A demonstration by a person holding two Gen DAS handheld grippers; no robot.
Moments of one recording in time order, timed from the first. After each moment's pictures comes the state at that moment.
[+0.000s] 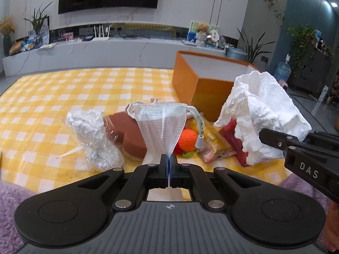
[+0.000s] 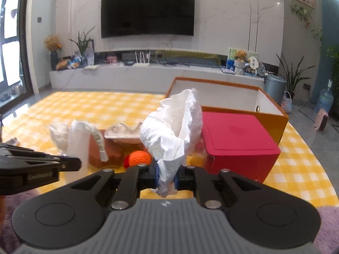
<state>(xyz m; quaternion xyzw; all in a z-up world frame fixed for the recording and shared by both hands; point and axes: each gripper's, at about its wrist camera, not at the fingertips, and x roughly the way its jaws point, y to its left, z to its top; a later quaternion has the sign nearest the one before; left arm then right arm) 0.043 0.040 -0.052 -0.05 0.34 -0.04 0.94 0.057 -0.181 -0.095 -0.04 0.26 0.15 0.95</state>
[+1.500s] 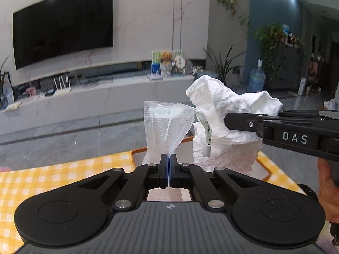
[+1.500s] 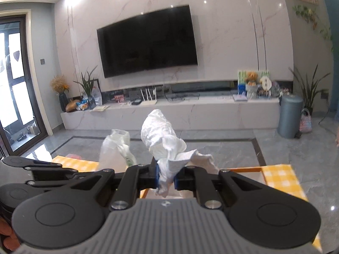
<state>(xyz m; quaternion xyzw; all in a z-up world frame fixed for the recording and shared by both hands) 0.246 -0.029 0.041 0.03 0.29 -0.12 0.95 0.273 -0.252 0.042 0.04 0.22 0.20 0.95</state>
